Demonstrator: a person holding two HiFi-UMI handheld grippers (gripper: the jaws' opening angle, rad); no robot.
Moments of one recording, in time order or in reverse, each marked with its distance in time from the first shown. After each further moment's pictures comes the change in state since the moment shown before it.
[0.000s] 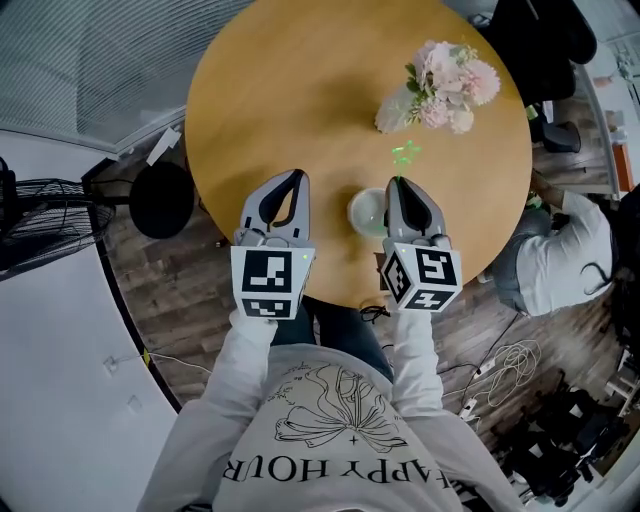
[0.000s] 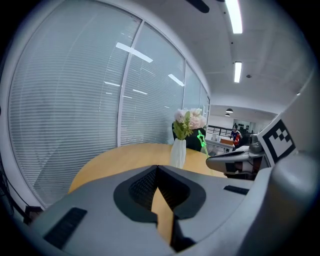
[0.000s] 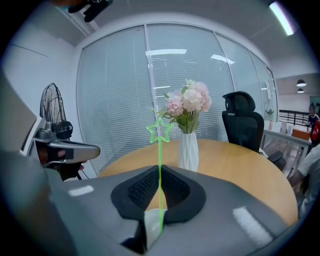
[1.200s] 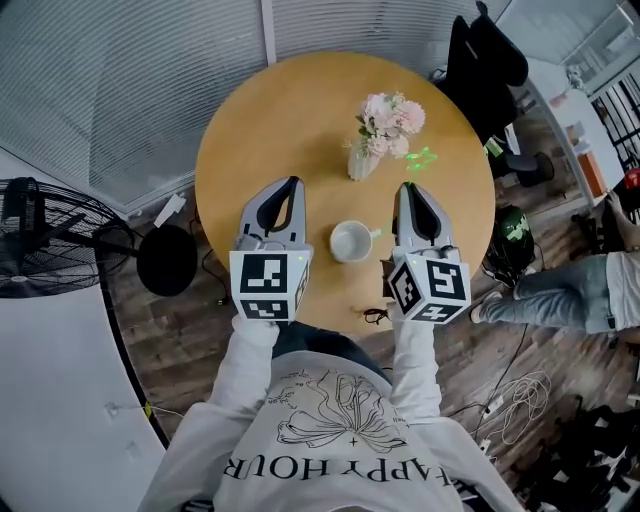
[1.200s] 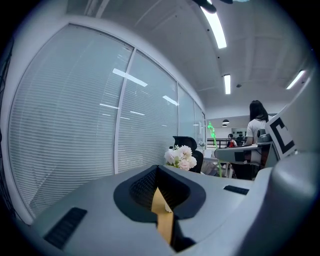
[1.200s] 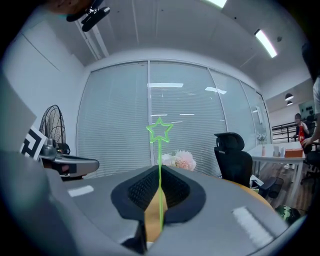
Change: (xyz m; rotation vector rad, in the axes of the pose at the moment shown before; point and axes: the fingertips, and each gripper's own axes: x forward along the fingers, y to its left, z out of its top) left arm -0.052 -0.038 0.114 0.071 -0.251 -0.004; right arm -0.095 -0.011 0.137 -0.033 -0.330 -0.053
